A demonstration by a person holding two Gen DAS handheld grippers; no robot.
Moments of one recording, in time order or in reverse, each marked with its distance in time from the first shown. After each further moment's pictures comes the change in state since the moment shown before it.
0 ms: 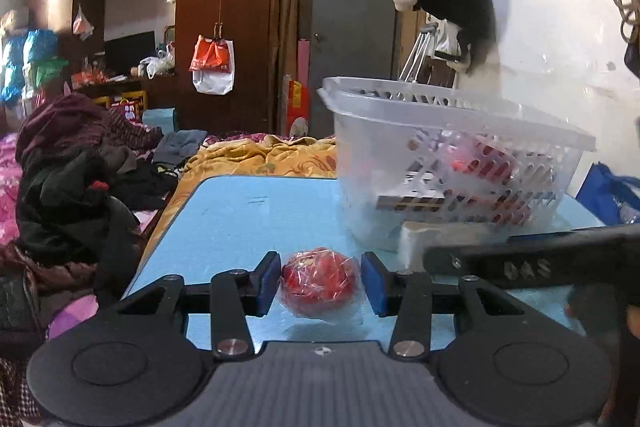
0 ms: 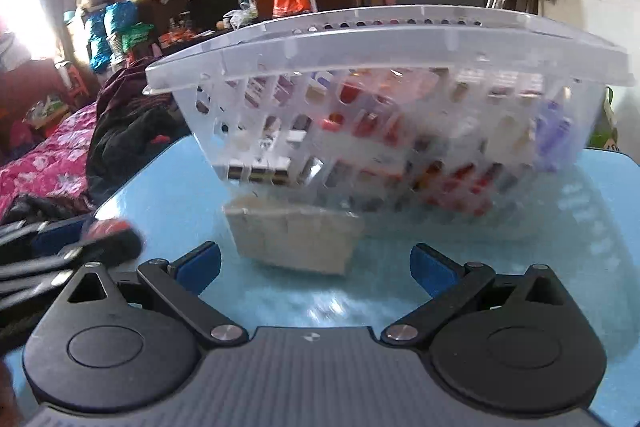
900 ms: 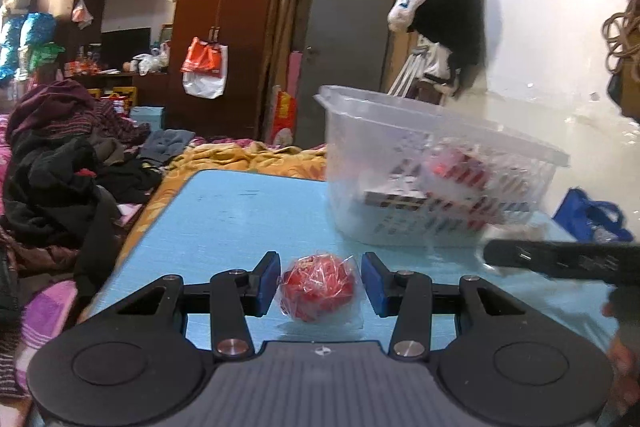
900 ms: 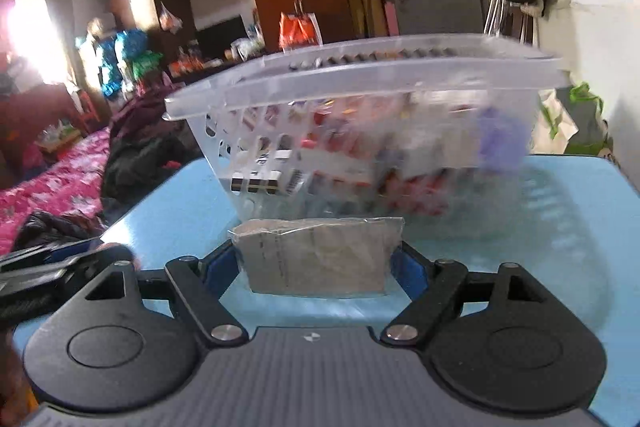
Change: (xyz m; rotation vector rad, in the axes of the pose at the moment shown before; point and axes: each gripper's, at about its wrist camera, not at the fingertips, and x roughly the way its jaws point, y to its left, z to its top) left arm -0.016 0.008 -0.018 -0.069 -0.050 -0.091; right arm -0.080 -0.048 -0.035 -0.008 -0.135 0.051
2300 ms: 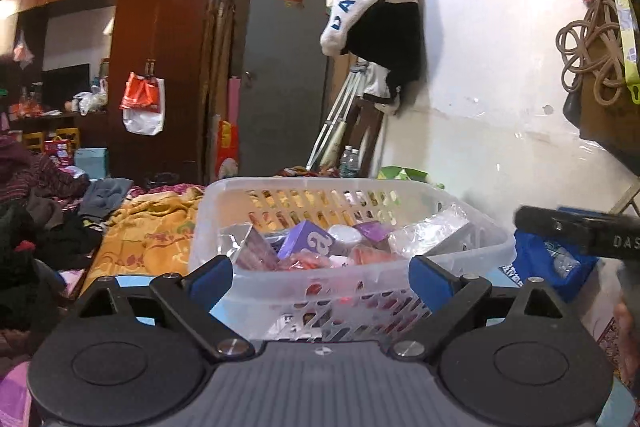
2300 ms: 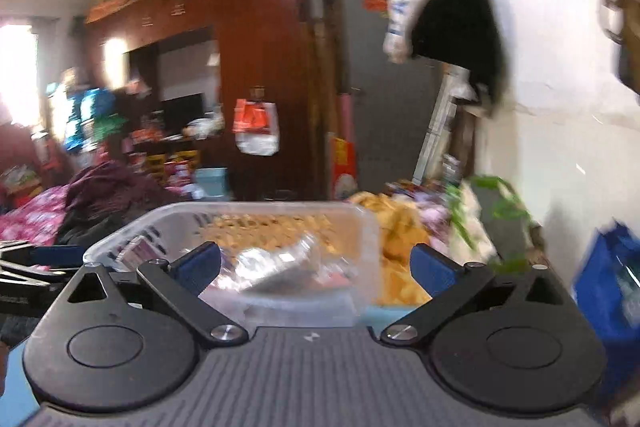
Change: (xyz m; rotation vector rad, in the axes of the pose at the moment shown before) left arm 0.038 -0.066 0.095 0.104 -0.041 -0.117; right arm -0.041 -0.050 0.091 -0.019 -0.228 -0.168
